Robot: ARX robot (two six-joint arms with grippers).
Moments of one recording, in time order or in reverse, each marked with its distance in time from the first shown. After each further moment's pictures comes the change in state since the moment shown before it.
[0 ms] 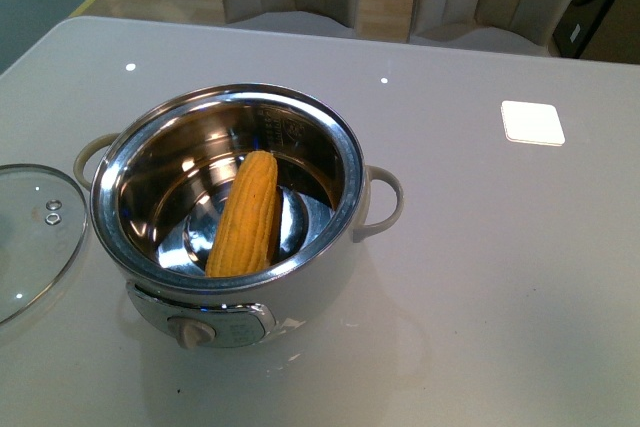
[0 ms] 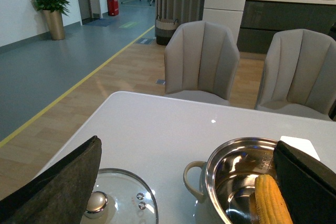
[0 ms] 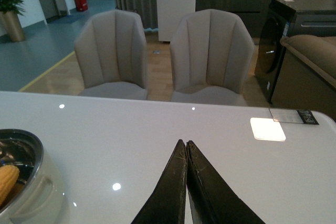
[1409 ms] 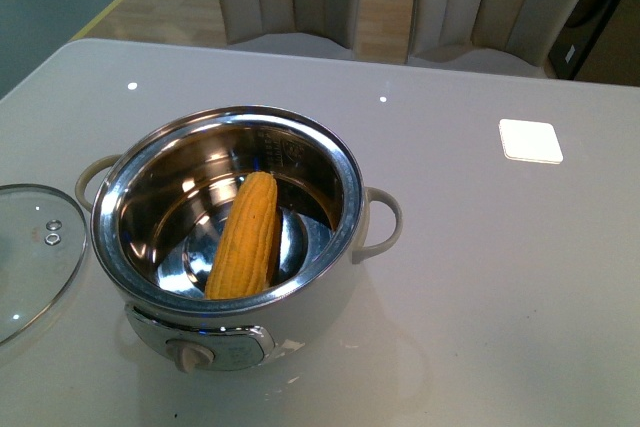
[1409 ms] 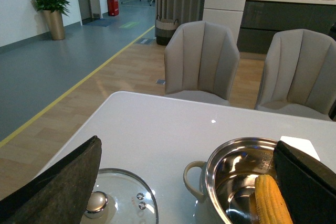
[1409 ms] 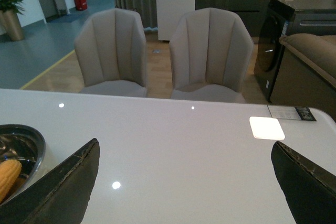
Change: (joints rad) left arm 0.000 0.000 0.000 0.000 0.000 0.000; right arm 0.000 -0.164 0.000 -0.169 0.002 -0.002
